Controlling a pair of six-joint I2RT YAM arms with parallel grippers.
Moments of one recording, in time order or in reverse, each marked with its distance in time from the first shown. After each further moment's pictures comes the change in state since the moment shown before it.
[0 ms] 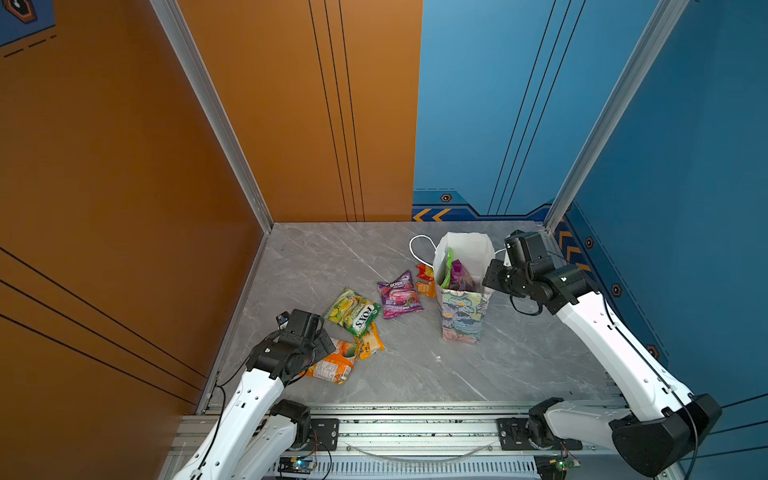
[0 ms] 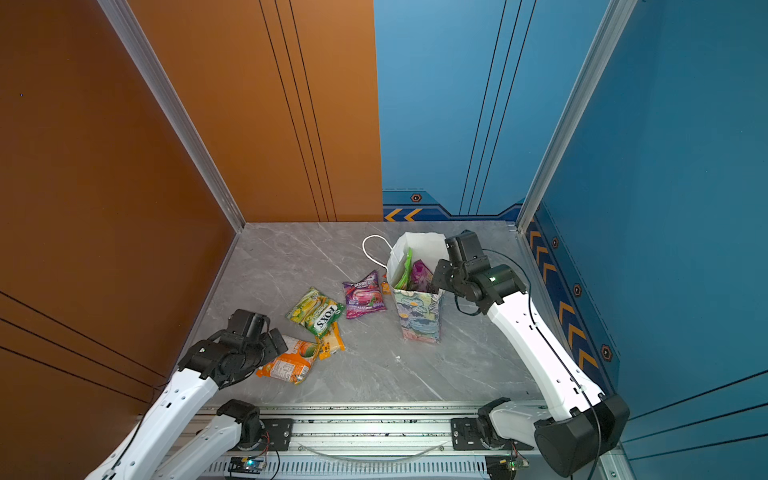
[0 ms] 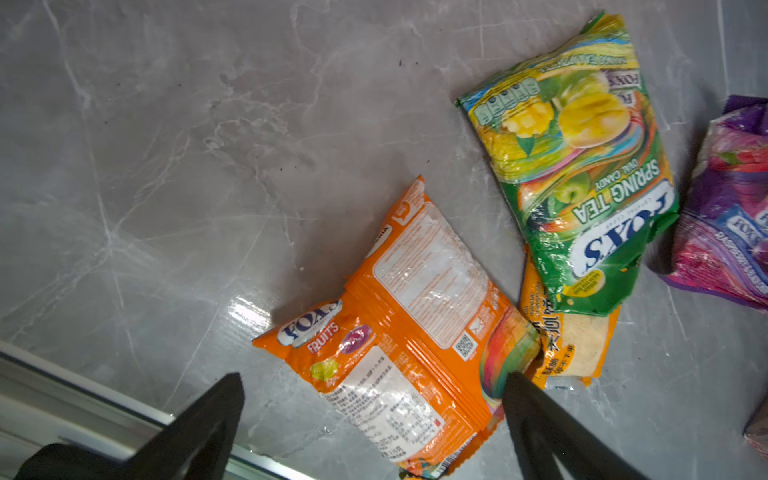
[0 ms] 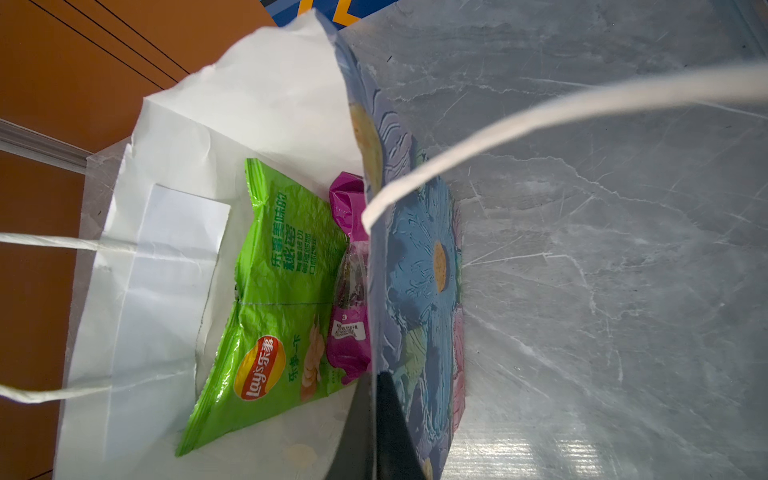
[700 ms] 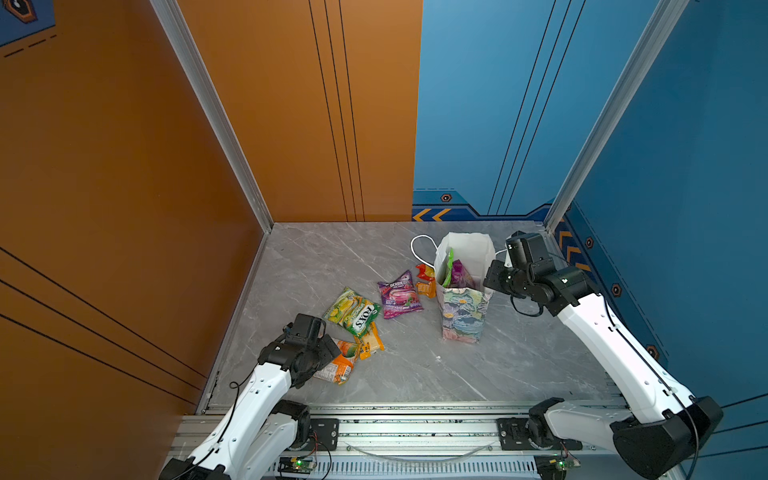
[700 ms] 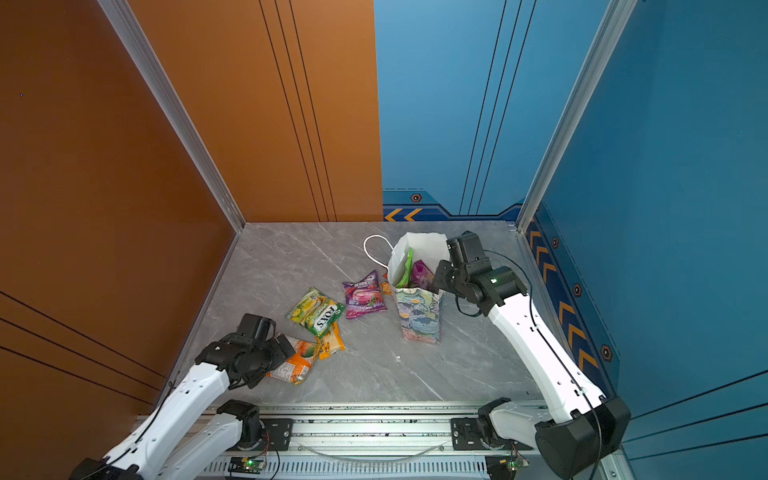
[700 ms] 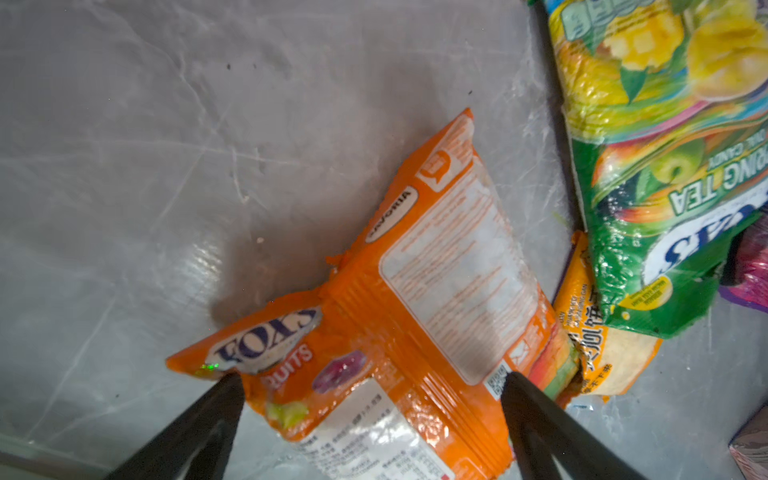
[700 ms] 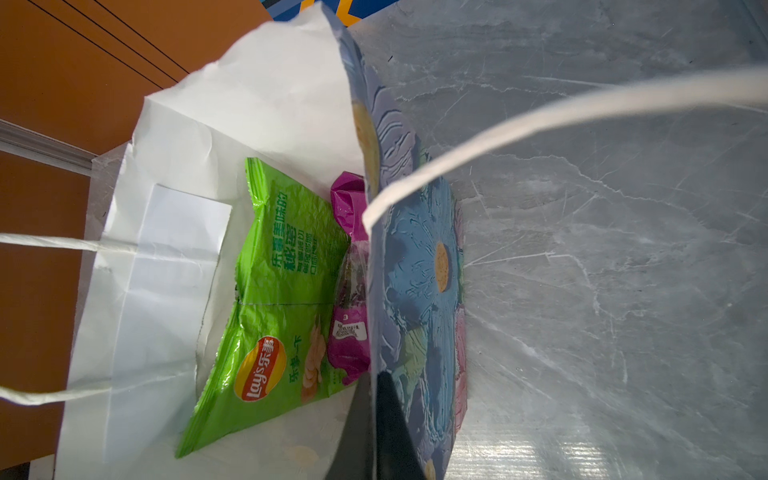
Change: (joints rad) left arm 0.027 0.090 -0.145 0.172 0.164 -0.076; right arm -0.007 -0.013 -0.023 0.019 -0.016 0.000
